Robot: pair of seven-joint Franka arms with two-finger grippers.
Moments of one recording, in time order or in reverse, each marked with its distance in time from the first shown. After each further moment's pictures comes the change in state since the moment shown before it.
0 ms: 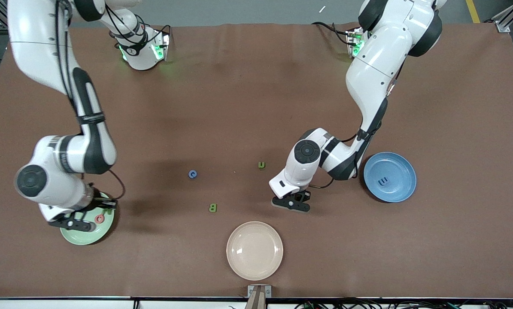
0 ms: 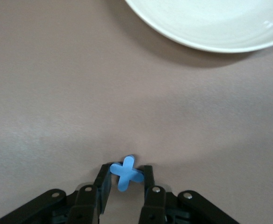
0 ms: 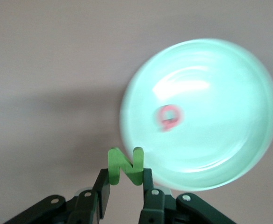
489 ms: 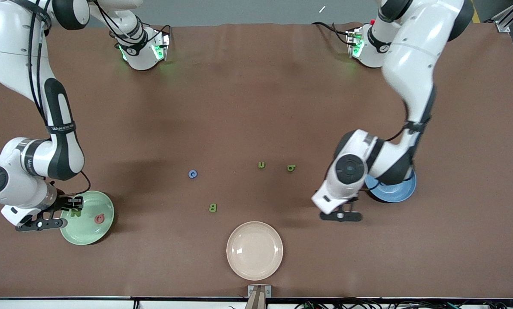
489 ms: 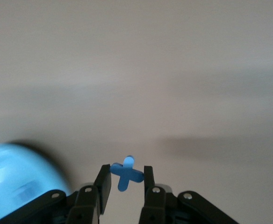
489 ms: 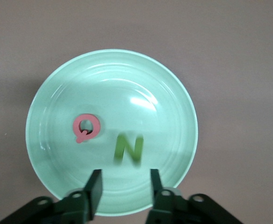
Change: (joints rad) left arm 0.207 -0.234 -0.001 -0.055 0.000 -0.471 0.028; right arm -0.101 0.044 0.006 -0.006 -0.081 0.102 -0.240
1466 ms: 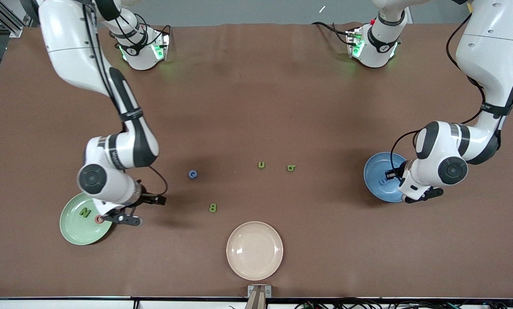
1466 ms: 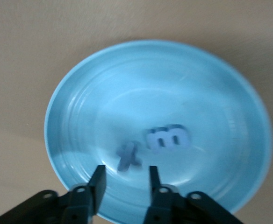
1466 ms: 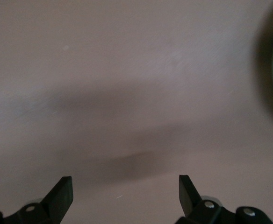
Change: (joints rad) left arm 0.449 -0.143 -0.140 -0.401 -0.060 0.084 0.019; right arm 0.332 -0.003 0.061 -0.018 0.126 -0.071 0.666
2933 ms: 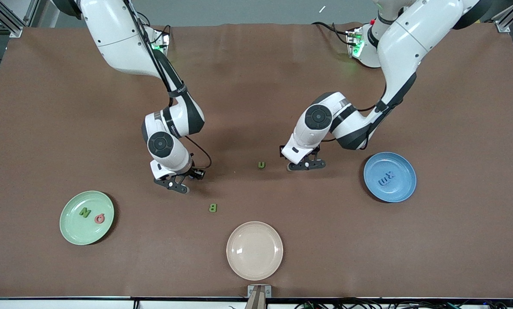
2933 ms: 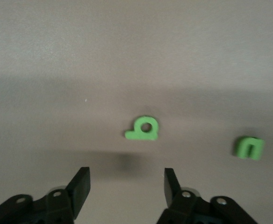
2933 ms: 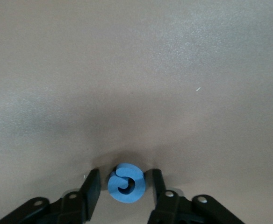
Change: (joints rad) left arm -0.263 0.137 -0.318 -0.050 0.251 0.292 -0.539; right arm 0.204 -0.064 0.000 -0.313 0.019 0.259 0.278
